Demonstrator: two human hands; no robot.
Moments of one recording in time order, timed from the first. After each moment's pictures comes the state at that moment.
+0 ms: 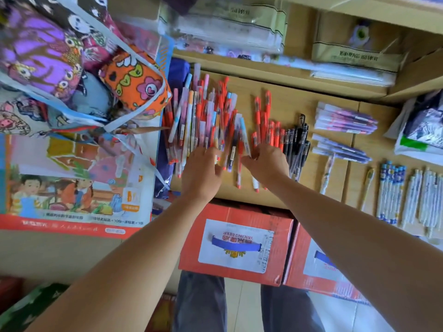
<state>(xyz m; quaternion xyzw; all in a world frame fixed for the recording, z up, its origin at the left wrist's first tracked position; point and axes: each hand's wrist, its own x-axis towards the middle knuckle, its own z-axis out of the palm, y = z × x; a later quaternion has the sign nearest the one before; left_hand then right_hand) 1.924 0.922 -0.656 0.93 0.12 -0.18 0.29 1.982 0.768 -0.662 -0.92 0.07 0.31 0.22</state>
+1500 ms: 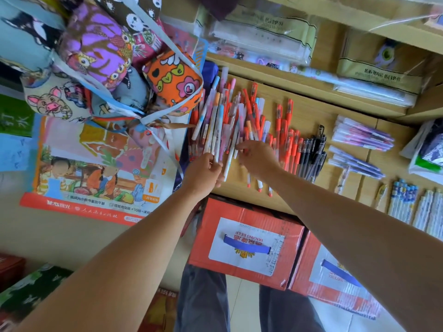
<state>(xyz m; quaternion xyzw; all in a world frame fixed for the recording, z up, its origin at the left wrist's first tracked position) 1.917 0.955 -0.642 0.69 0.34 -0.24 0.59 1.992 0.820 -0.659 -0.88 -0.02 0.37 0.29</state>
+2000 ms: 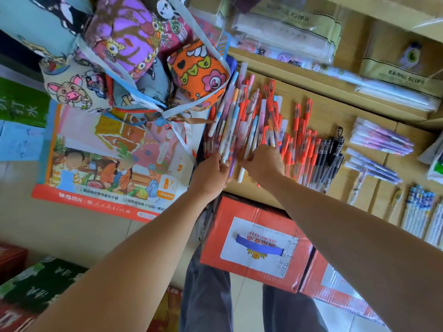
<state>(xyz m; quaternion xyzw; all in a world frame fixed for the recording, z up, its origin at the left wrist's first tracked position) 1.902 0.973 -0.657 0.70 0.33 -0.27 0.57 1.977 0.852 -0.669 -0.92 0.01 0.36 0.13</state>
